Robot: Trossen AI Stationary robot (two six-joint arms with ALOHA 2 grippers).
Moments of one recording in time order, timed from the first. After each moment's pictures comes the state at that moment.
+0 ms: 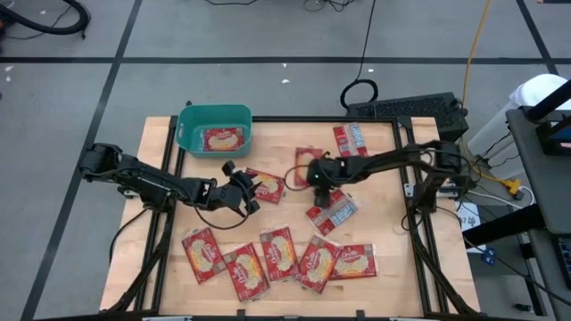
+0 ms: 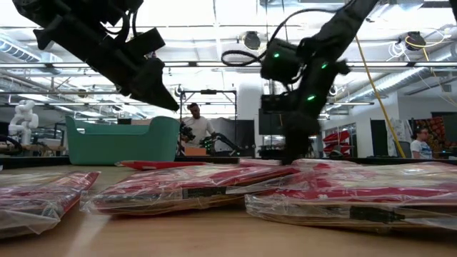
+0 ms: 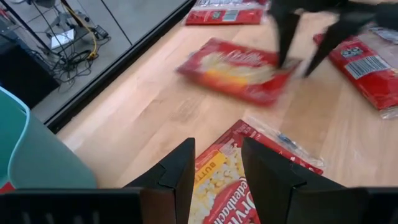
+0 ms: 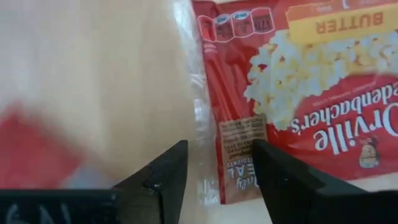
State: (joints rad) left arm -0.16 1.37 0.58 0.14 -0.70 -0.24; right arm -0.15 1.72 0.90 -0.37 0.04 0.02
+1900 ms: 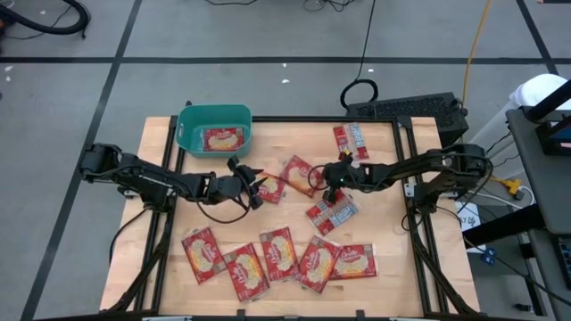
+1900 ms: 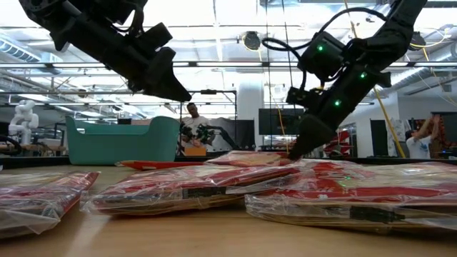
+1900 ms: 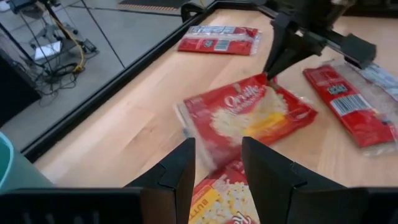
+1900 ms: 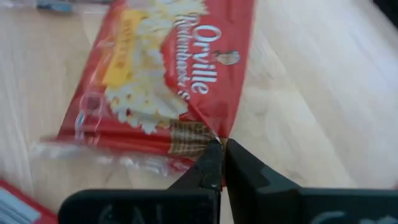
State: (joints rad) left arm -0.08 1.37 0.58 0.29 -0.60 -0.18; right arm -0.17 1.53 0.53 0.16 0.28 0.06
